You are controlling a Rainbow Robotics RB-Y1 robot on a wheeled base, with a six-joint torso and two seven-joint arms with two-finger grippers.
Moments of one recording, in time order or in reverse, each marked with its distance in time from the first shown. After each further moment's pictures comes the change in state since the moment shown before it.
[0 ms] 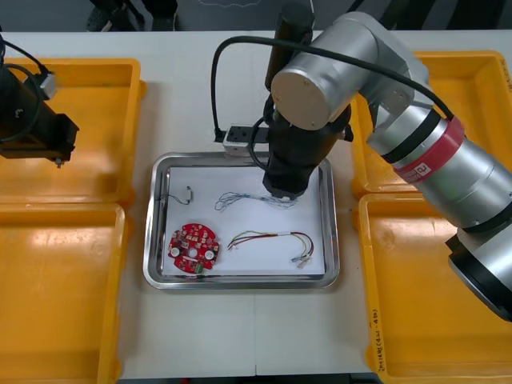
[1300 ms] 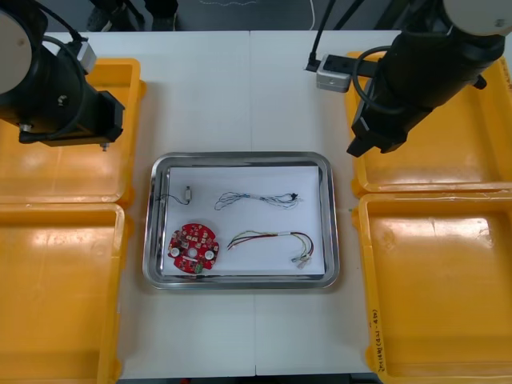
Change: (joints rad) right arm 0.051 -0.271 -0.325 -0.182 -0.241 0.164 0.000; left arm 0.000 -0.079 -0.067 -0.418 0.017 0.095 0.342
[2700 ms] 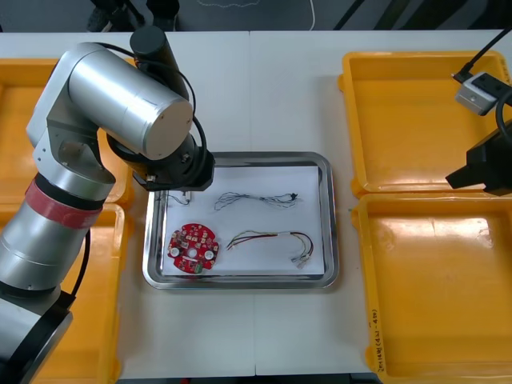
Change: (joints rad) right arm 0.504 -0.194 -0.440 -0.367 -0.078 0.000 -0.324; left arm 0.000 -0.309 -0.258 0.115 -0.292 0.001 0.026
